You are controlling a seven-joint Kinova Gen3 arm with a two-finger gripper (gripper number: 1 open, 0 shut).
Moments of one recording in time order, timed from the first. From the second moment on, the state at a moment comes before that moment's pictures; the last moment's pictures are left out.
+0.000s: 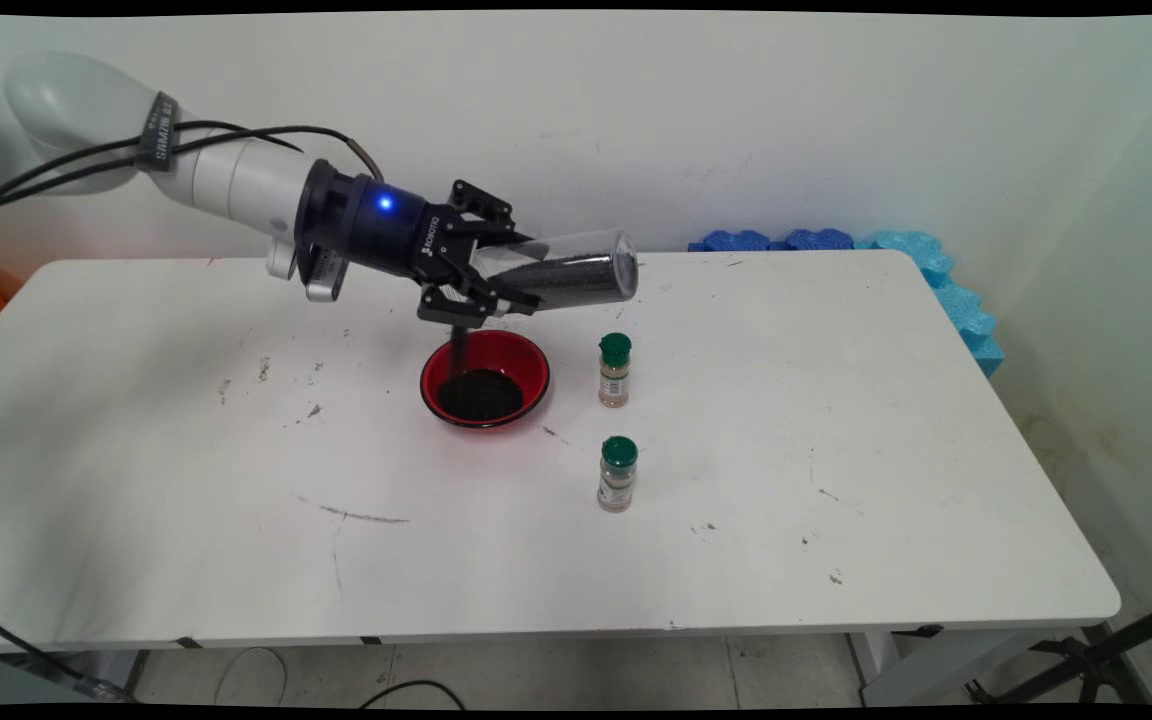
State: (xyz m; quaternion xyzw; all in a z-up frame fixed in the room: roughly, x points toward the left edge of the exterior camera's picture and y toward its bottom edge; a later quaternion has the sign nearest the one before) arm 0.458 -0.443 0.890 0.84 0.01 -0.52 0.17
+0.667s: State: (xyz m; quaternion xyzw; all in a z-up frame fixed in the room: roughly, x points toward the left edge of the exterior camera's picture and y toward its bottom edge) arm 0.459 -0.444 0.890 0.83 0.02 -0.52 0.17
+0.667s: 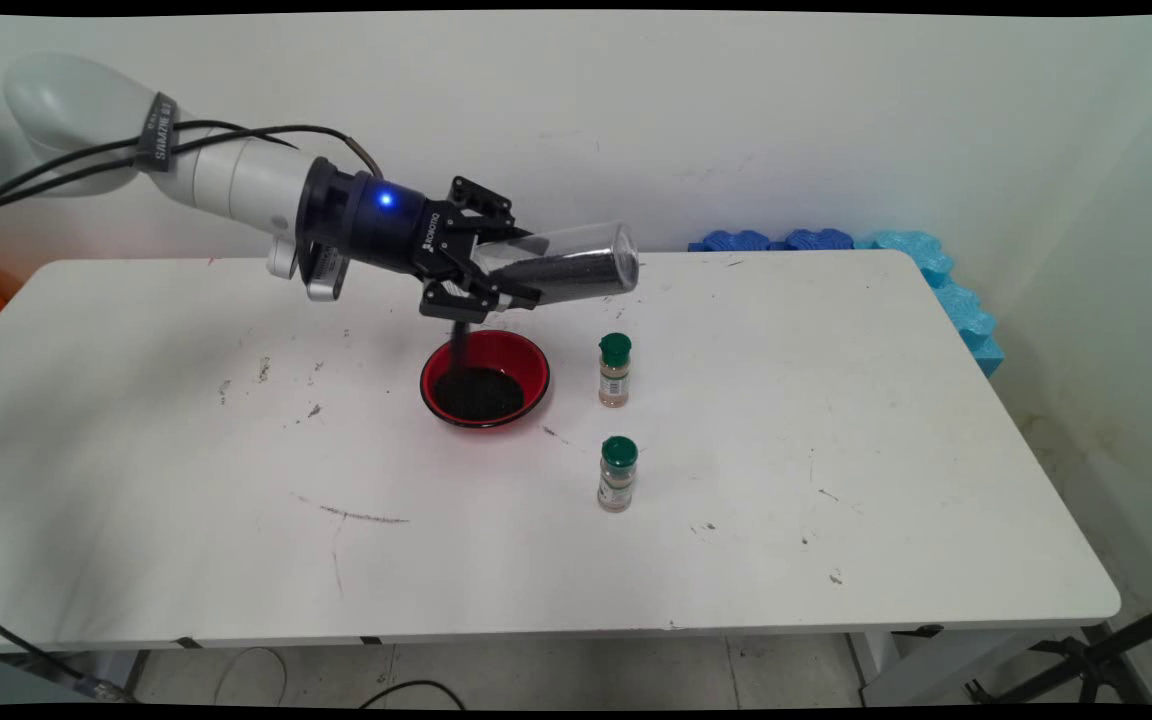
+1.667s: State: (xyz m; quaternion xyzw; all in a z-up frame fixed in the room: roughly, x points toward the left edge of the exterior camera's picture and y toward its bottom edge) arm 0.460 -0.454 0.888 0.84 -0.08 -0.48 0.22
